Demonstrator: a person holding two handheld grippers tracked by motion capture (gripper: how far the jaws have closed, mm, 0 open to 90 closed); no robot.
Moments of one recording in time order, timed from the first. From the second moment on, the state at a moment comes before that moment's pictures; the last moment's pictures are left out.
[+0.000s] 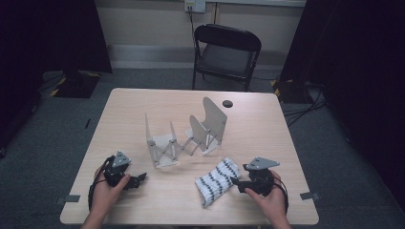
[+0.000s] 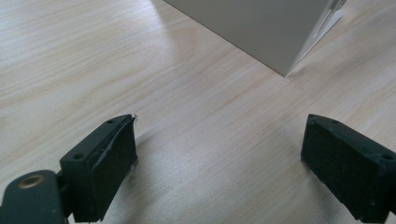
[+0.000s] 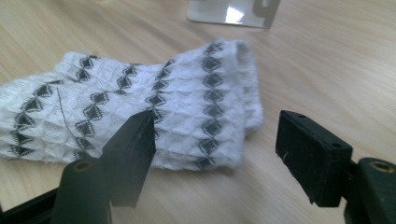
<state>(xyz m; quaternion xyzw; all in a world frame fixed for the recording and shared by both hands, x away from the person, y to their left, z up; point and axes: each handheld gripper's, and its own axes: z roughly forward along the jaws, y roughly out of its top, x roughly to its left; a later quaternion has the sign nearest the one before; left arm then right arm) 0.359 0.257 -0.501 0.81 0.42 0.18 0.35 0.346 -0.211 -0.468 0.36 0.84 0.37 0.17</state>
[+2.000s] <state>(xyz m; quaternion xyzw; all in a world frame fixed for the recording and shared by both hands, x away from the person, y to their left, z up) 0.364 0.255 -0.502 0.82 0.42 0.18 0.35 0.387 -0.215 -0.478 0.40 0.84 0.32 0.20</state>
